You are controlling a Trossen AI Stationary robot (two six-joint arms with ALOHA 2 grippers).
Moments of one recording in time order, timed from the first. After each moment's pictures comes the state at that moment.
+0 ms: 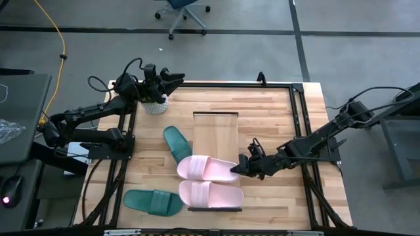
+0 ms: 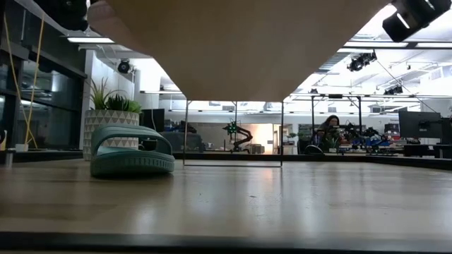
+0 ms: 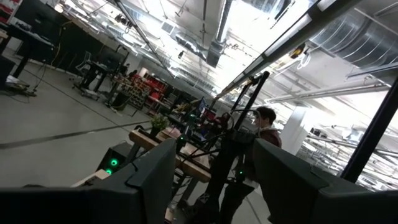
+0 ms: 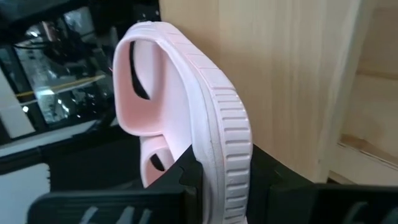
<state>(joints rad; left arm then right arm) 0.74 1.07 0.66 0.78 0.42 -0.68 0.52 1.35 0.90 -0.11 0.33 1.89</state>
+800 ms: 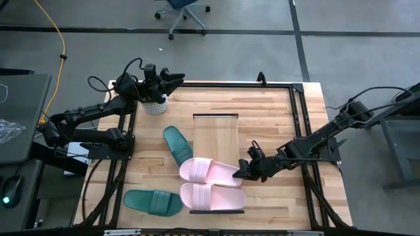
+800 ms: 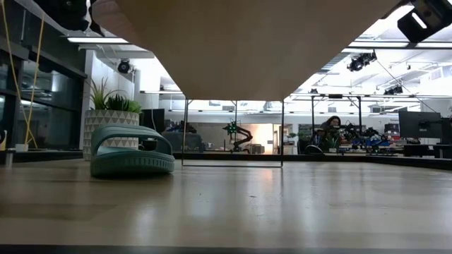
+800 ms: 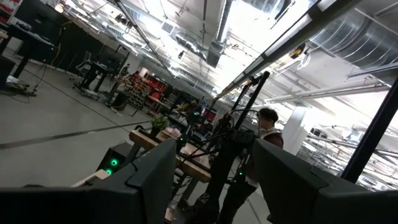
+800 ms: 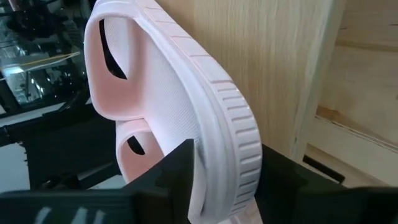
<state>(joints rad) 0.74 1.07 0.66 0.78 0.42 -0.68 0.52 1.35 0.90 -0.15 0.22 1.89</state>
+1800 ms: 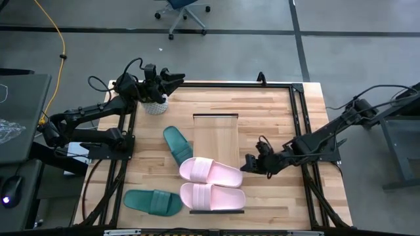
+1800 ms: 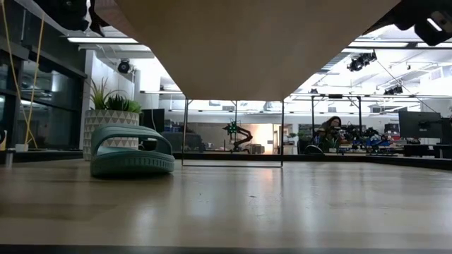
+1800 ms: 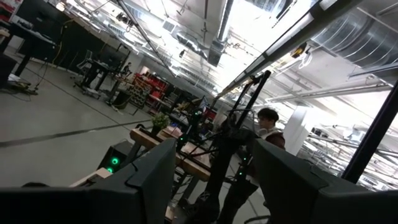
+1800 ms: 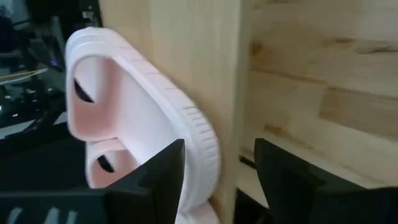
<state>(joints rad) 0.74 1.07 0.66 0.77 0.42 -0.68 0.52 1.24 0.90 -0.40 0.25 1.90</state>
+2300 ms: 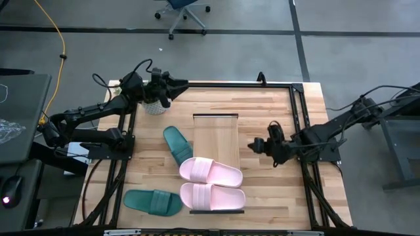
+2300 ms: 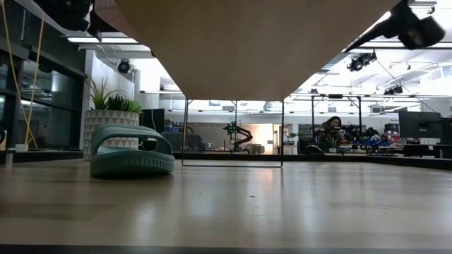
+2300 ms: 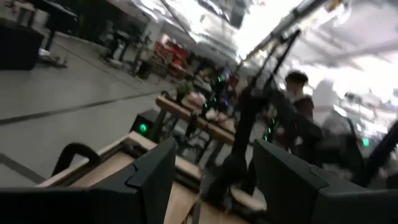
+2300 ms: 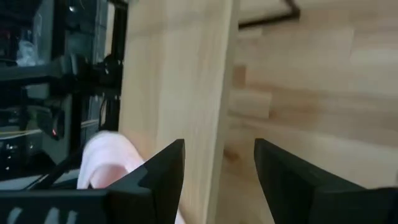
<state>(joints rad) 0.74 1.07 0.66 0.57 0.44 -0.53 0.46 1.10 0.90 -0.65 0.56 1.79</state>
